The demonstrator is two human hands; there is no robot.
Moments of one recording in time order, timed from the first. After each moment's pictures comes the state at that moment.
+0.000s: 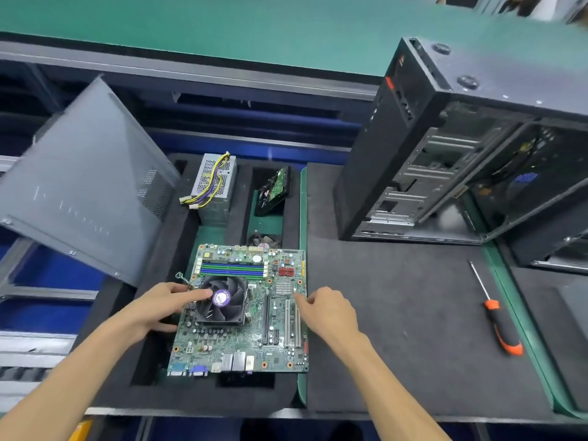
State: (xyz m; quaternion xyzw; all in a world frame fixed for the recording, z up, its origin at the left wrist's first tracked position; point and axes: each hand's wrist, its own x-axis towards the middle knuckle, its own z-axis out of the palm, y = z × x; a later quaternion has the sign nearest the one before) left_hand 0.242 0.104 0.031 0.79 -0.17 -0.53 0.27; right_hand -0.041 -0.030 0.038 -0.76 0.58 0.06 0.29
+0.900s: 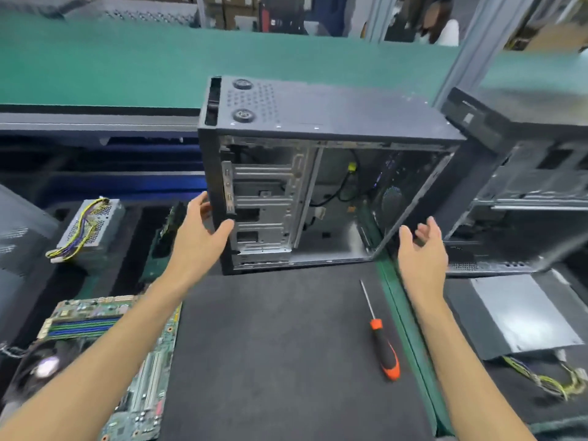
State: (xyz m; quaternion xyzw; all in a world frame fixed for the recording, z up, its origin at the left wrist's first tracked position) left_hand 0.001 -0.152 0.133 0.73 -0.43 -0.23 0.48; right_hand -0.339 -0.249 0.125 -0.52 0.64 -0.48 0.30
